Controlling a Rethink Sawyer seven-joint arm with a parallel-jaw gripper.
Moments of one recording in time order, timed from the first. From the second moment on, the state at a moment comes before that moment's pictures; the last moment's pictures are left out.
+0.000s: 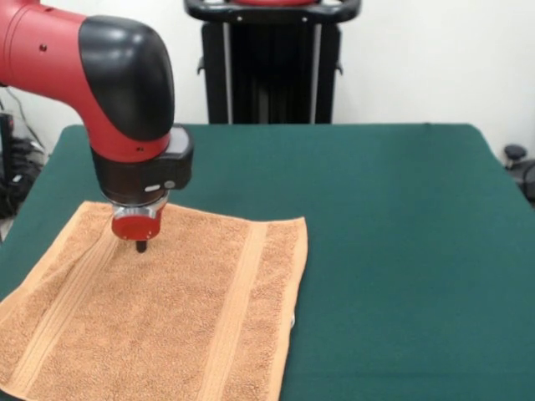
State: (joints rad) arm -0.42 -0.30 -0.04 1.27 -0.23 0.73 2.94
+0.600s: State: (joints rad) arm -0.34 -0.26 -0.06 1.18 -0.14 0.83 2.94
